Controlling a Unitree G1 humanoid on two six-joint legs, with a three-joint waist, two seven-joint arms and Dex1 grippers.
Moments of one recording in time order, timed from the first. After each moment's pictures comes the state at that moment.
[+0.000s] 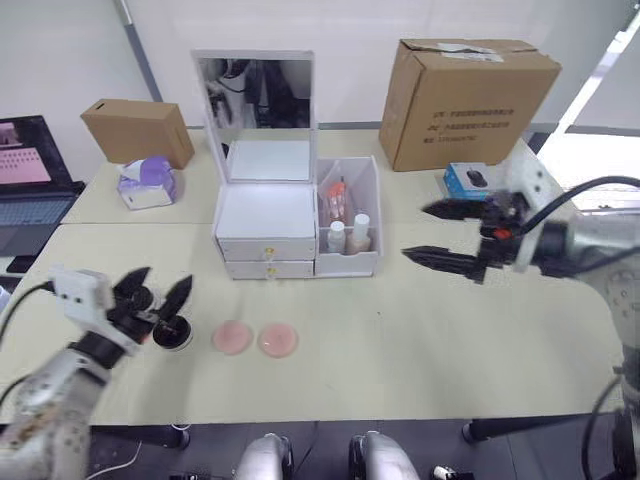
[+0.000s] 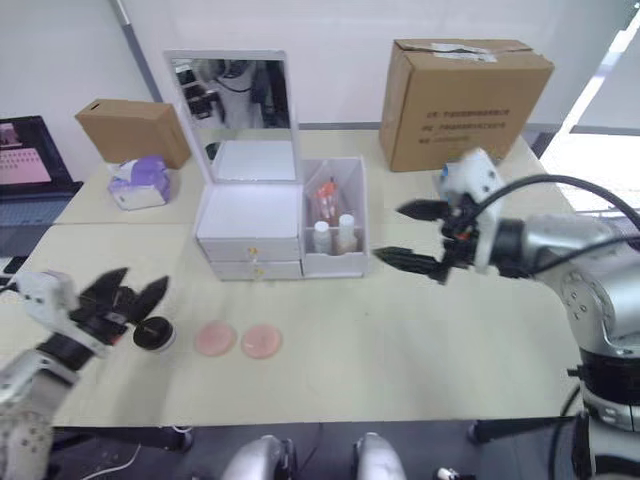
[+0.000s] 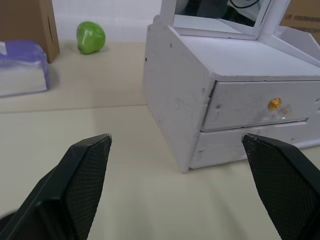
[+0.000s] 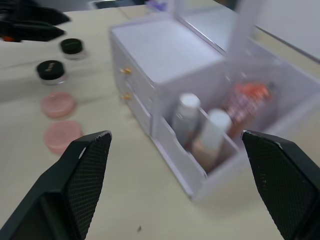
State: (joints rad) left arm 0.14 0.44 0.48 -0.49 -0.62 0.48 -0.46; right arm -0.67 -0.89 -0.08 -0.39 0.66 0.89 0.96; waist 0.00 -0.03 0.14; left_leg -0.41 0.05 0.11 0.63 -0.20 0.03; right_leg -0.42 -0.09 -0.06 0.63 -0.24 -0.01
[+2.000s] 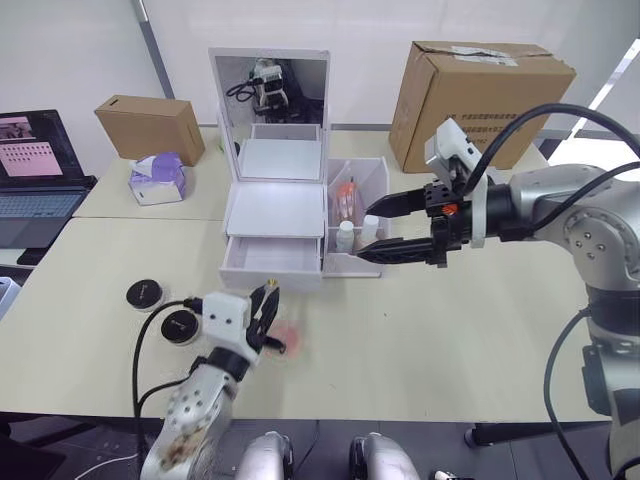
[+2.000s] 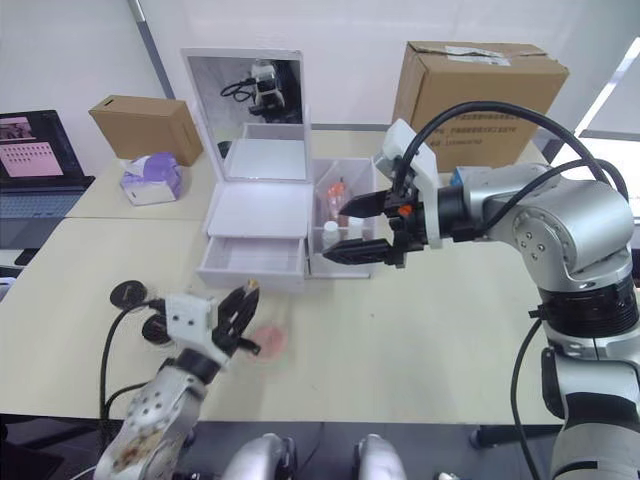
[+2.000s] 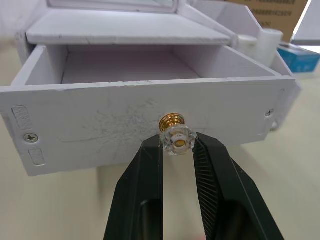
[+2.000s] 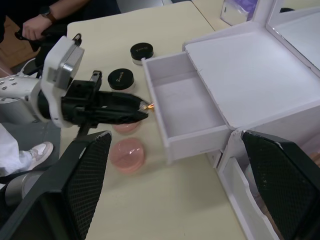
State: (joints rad) left arm 0.27 0.19 -0.10 -0.71 -0.20 0.40 -0.18; right arm -0.95 -0.82 0.11 -0.25 0.72 1.11 1.02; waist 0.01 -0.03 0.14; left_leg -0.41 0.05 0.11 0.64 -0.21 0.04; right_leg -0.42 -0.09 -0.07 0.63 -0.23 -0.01
